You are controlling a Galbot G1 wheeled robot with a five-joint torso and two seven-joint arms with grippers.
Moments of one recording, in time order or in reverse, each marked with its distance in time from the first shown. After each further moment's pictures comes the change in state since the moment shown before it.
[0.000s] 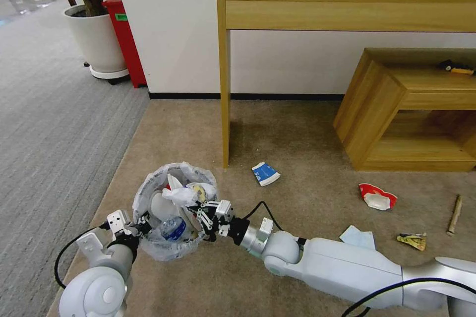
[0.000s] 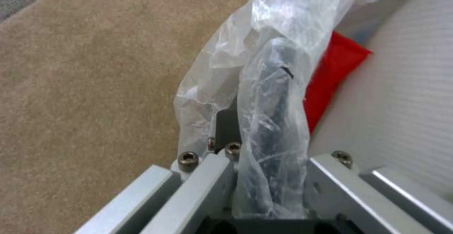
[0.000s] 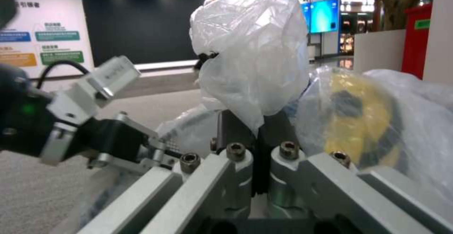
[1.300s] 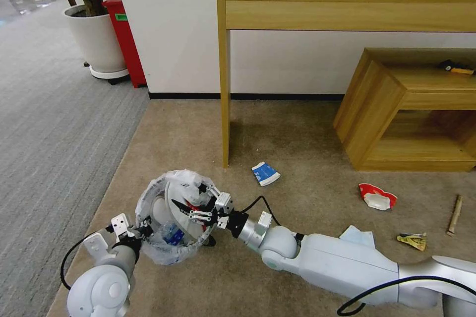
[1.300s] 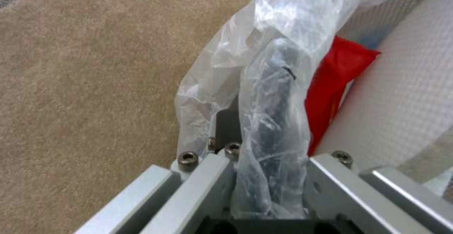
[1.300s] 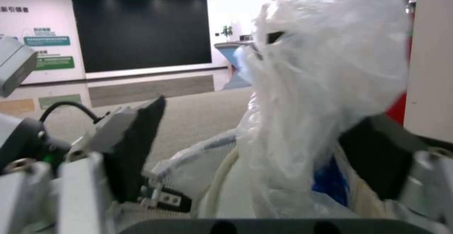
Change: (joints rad) left arm -0.046 0.012 -0.013 0.100 -0.023 -0.003 -0.003; right arm -0.017 -0.021 0.042 0.033 -0.007 -0.010 0.014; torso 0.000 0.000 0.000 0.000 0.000
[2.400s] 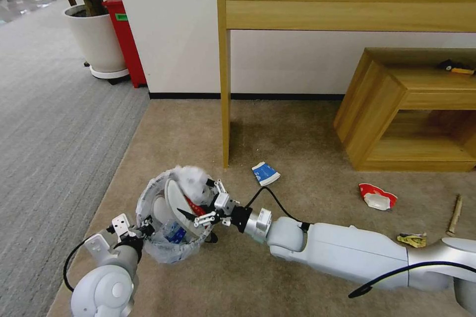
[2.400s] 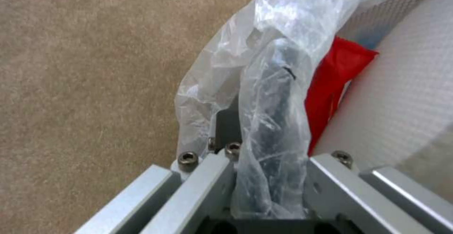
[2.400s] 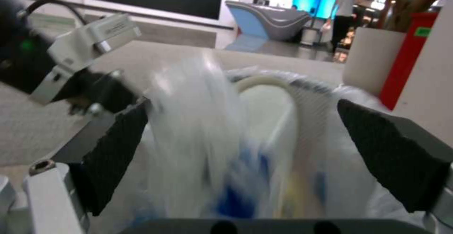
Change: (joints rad) left arm 0.006 -0.065 0.007 -0.015 0.034 -0.004 0.004; right arm 0.124 -0.038 -0.140 -0.009 -0.176 -0.081 0.108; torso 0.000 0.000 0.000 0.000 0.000
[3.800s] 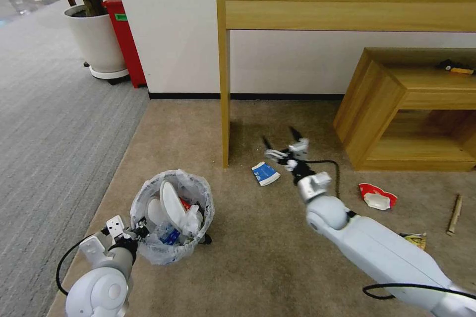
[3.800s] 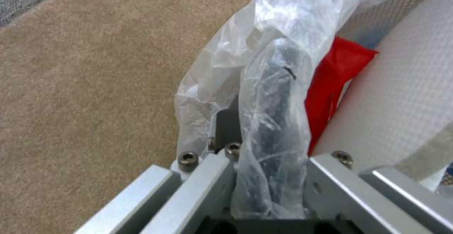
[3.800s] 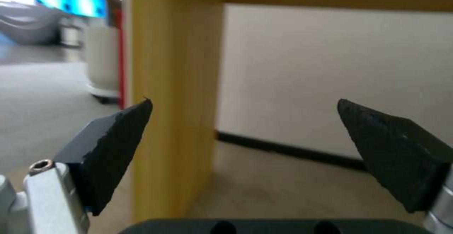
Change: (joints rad) left arm 0.013 0.020 -0.032 0.018 0.027 -0.018 0.026; right arm -0.438 -0.106 0.808 -0.036 -0.041 -0.127 0.260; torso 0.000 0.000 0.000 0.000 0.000
